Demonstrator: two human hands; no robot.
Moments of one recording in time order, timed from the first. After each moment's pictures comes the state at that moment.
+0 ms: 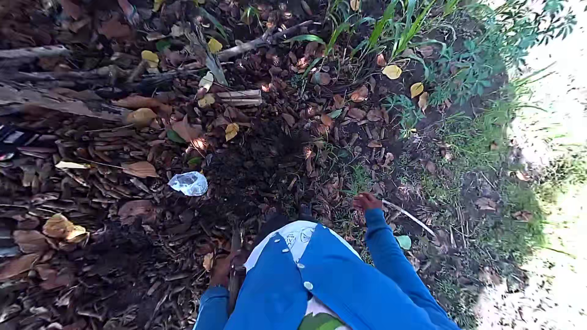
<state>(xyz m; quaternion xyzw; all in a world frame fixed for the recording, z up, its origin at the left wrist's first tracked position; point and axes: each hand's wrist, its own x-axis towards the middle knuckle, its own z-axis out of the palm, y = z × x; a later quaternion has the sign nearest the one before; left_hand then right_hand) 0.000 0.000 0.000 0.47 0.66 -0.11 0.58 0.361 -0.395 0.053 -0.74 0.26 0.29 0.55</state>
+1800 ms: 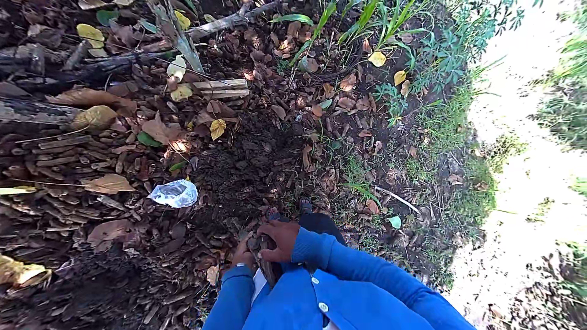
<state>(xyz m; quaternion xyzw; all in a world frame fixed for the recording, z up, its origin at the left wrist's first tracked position) 0.116 0.068 0.004 0.26 0.63 -0.05 0.73 0.267 -0.047 0.184 -0.73 -0.34 0.55 0.22</state>
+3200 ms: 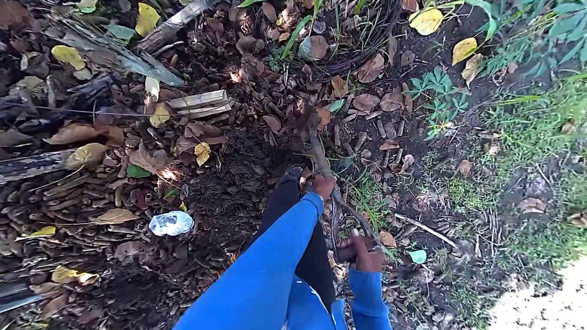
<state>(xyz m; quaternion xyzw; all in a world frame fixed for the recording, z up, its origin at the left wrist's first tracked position) 0.732 -0.175 -0.110 0.64 0.40 -0.35 0.55 0.600 -0.297 0.040 -0.56 0.44 0.08 0.70</state>
